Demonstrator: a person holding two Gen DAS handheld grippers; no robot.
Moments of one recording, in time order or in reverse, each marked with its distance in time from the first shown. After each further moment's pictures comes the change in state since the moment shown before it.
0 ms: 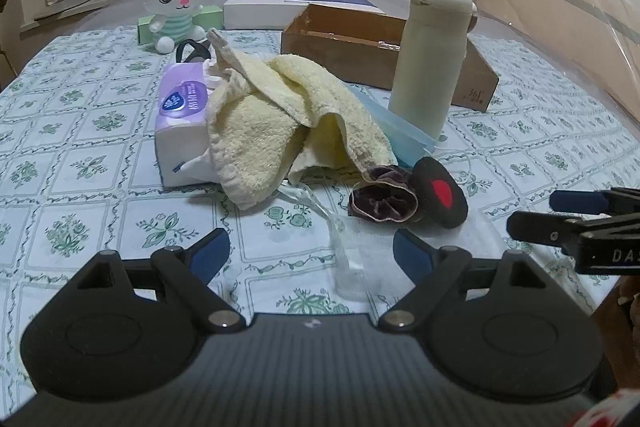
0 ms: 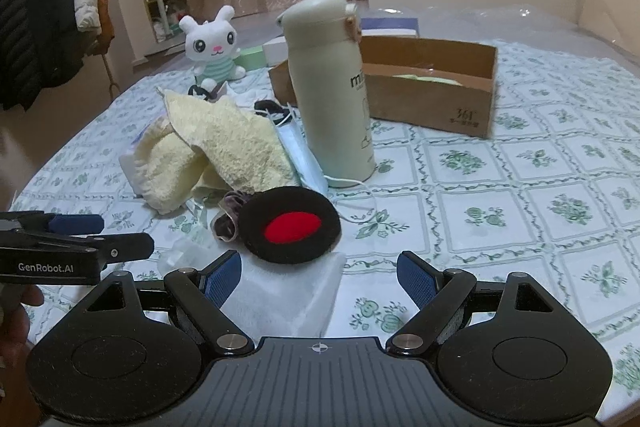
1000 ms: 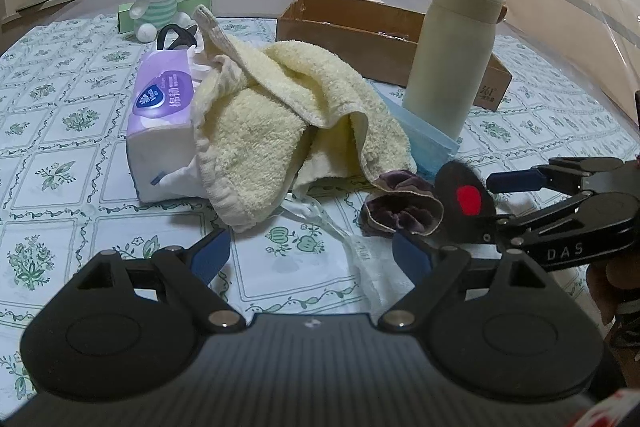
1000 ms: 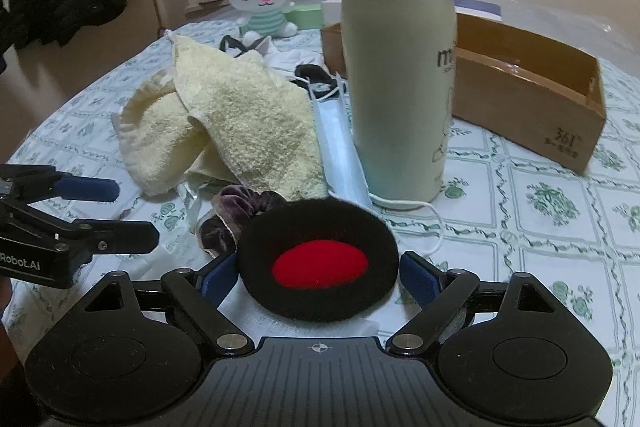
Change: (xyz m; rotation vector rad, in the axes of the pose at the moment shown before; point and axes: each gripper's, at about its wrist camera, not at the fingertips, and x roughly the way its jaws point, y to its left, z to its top) left arm 0.045 0.018 0.011 -0.006 0.022 -0.053; right arm 0.101 -0.003 0.025 -0.177 0.105 0.131
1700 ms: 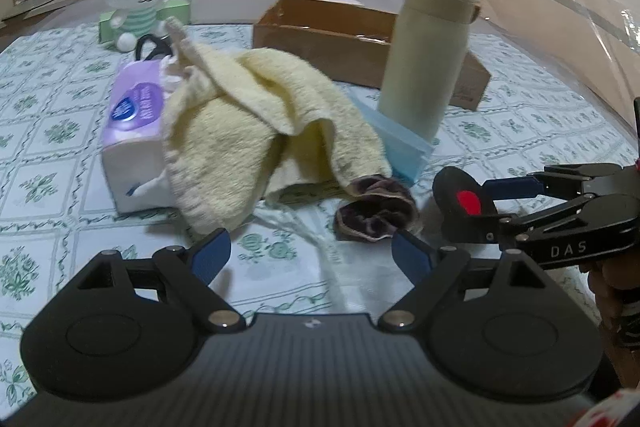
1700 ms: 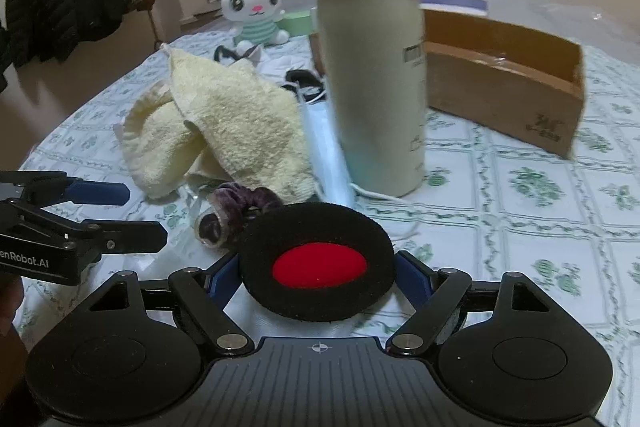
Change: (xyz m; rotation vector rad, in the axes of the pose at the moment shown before) left arm -0.001 -0.014 0.002 0.036 -0.013 -0.046; right arm -0.014 -0.008 -0.007 0.039 -0.014 0.028
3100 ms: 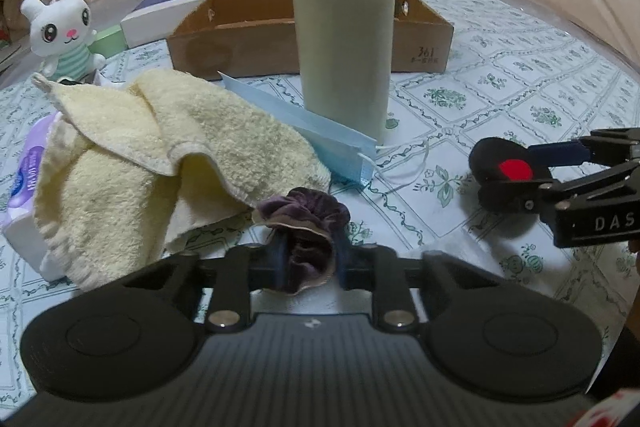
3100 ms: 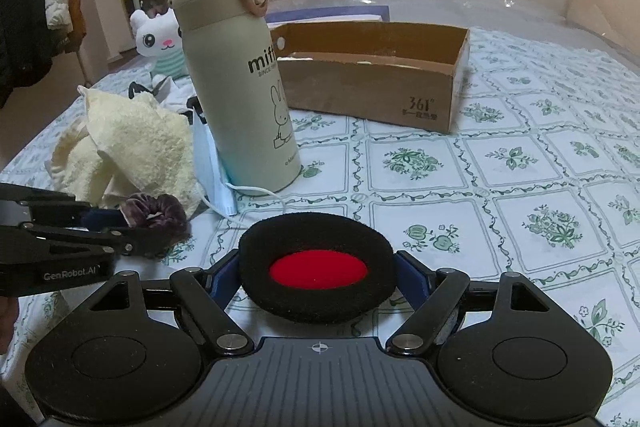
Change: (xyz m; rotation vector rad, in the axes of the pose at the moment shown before) left arm 0.052 -0.062 0.014 0.189 0.040 0.022; right arm -0.041 -0.046 -0.025 0.140 -0.080 -0.195
